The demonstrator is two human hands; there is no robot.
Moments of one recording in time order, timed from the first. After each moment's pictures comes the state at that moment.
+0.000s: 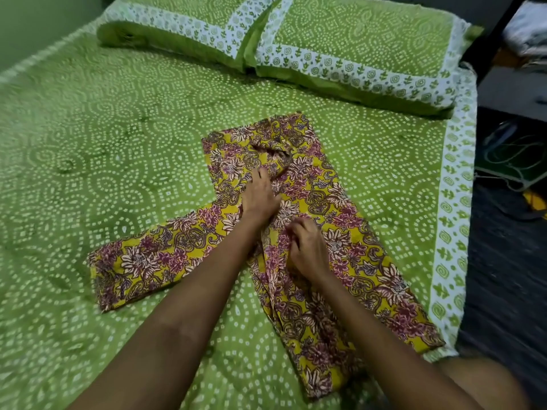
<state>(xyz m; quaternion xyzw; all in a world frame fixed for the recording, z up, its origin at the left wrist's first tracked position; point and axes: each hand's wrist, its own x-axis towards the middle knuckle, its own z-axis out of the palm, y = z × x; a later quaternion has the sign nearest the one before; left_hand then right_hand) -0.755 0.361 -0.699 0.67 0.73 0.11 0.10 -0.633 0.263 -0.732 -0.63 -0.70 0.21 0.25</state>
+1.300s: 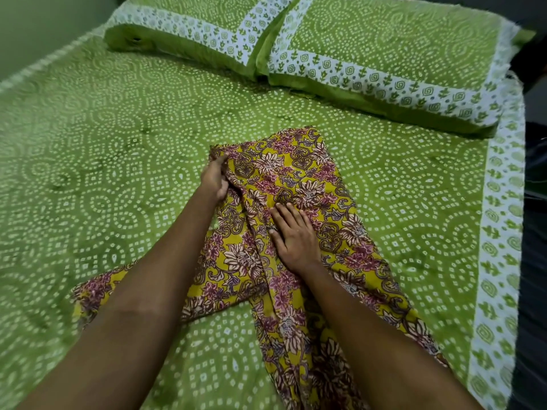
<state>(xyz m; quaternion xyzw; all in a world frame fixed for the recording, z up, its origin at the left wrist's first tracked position) -0.859 0.483 -0.698 0.10 0.57 0.60 0.55 -0.663 0.369 -0.762 -0.55 -0.81 0.15 0.17</state>
